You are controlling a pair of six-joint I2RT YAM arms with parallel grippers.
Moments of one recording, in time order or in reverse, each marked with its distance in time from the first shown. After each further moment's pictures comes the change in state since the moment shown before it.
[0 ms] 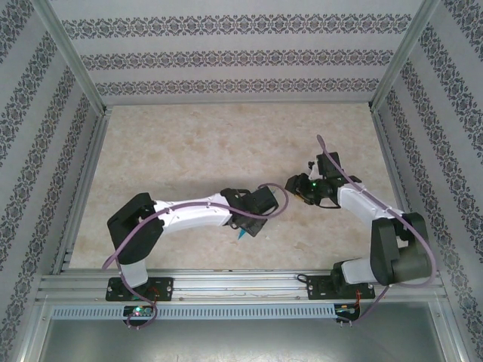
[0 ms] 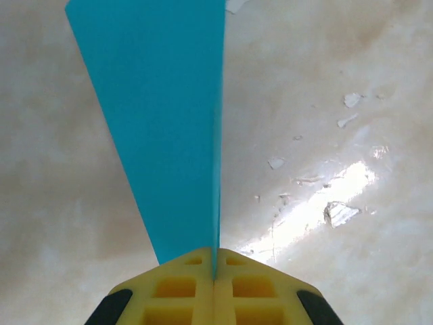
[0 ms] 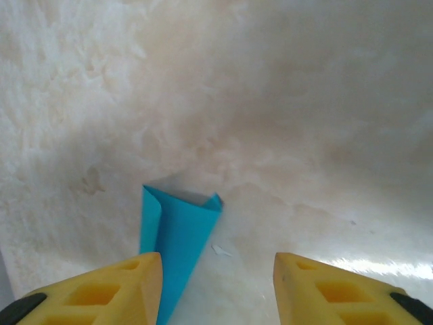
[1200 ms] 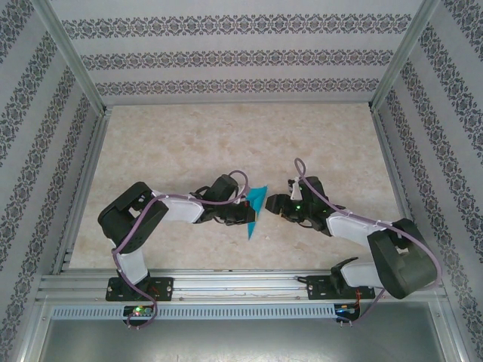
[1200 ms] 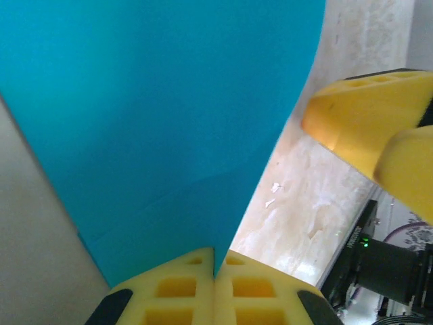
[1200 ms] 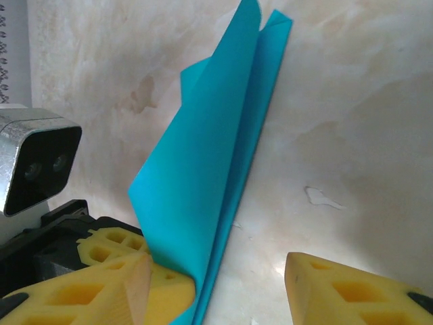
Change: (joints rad) left arm 0.289 -0.004 -0.443 0.858 0.657 -0.463; right arm 0.256 -0.050 -0.307 0.530 -0.020 0.154
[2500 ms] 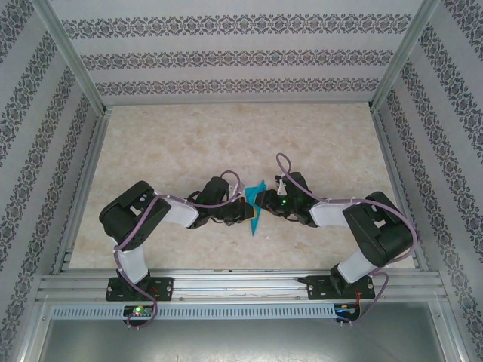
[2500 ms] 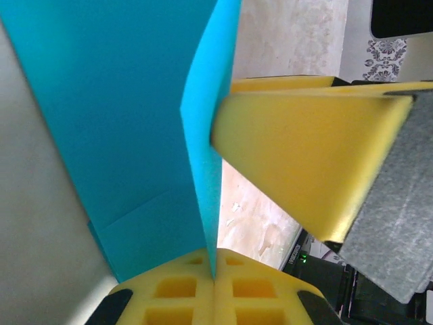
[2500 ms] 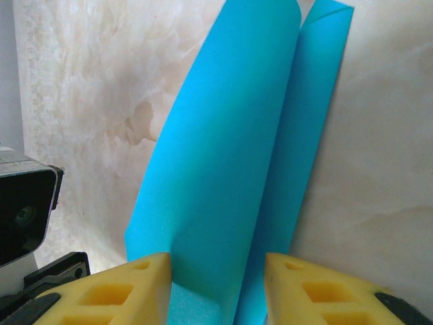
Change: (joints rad) left arm 0.038 0.026 -0.118 0.333 0.060 -0.210; right arm 0.086 0.249 0.106 0.153 0.063 0.085
